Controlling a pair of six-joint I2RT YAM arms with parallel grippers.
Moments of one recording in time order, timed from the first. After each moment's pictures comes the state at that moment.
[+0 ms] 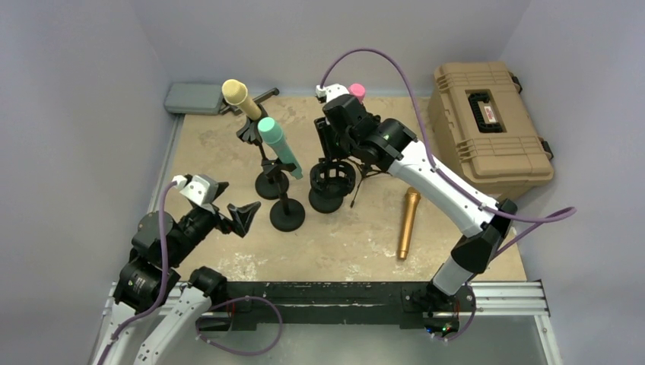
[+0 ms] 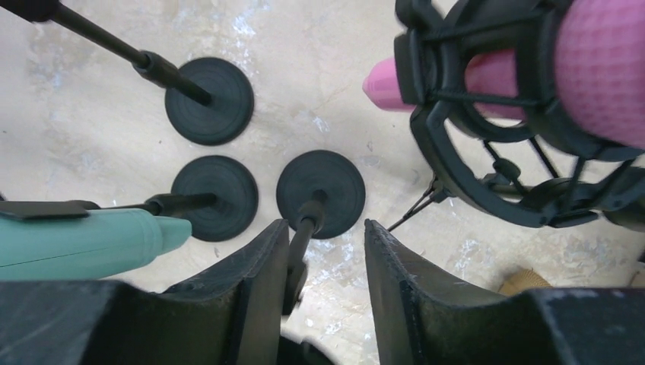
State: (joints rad) left arm -0.44 0.33 0.81 -0.56 0.13 -0.06; right arm 0.84 1.64 1.81 -0.90 0.33 0.29
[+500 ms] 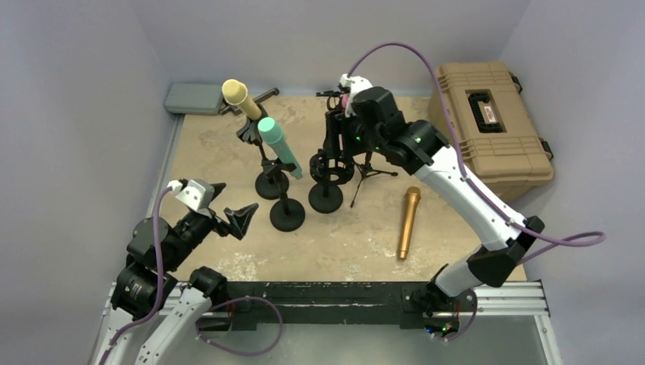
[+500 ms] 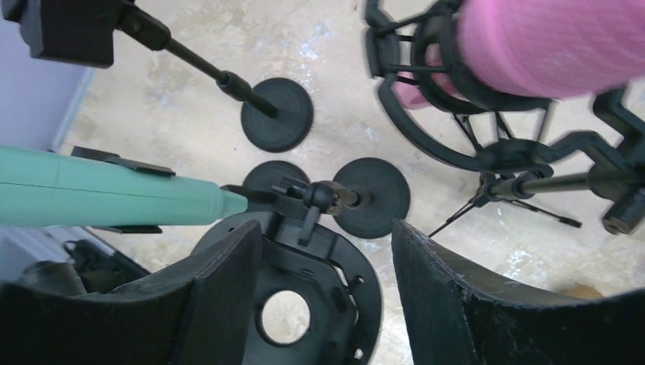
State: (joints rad) left arm -0.44 0.29 0.80 -0.56 0.13 -0.05; right arm 0.79 1.54 1.80 -0.87 0.17 0.34
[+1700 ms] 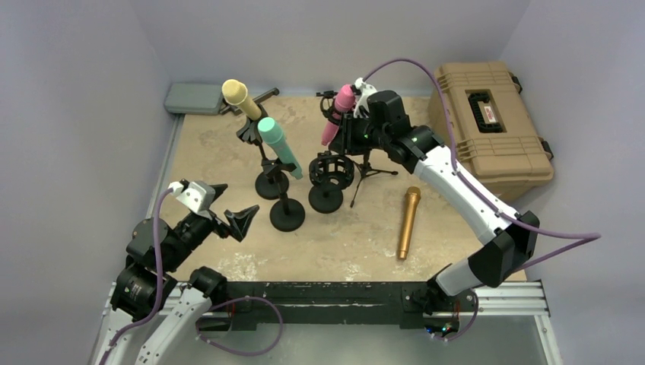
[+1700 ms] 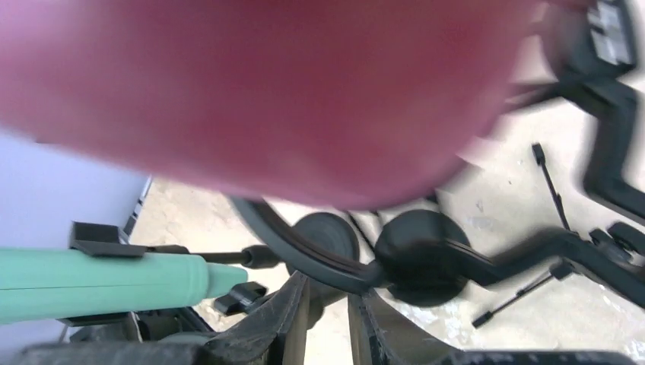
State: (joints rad) left arm -0.44 0.28 0.80 -0.56 0.16 -0.04; right arm 0.60 1.49 1.52 -0.57 -0.19 0.47
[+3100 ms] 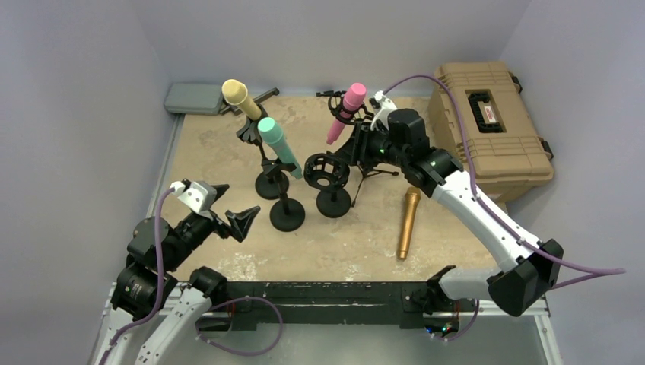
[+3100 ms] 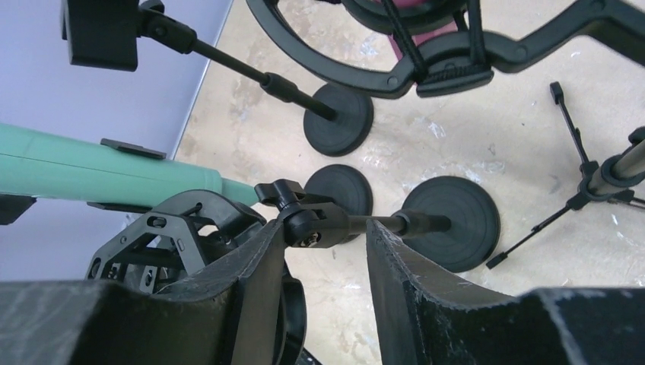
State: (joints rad) left arm -0.44 0.29 0.80 -0.57 0.17 -0.04; right arm 0.58 1.28 1.28 -0.44 -0.20 0.54
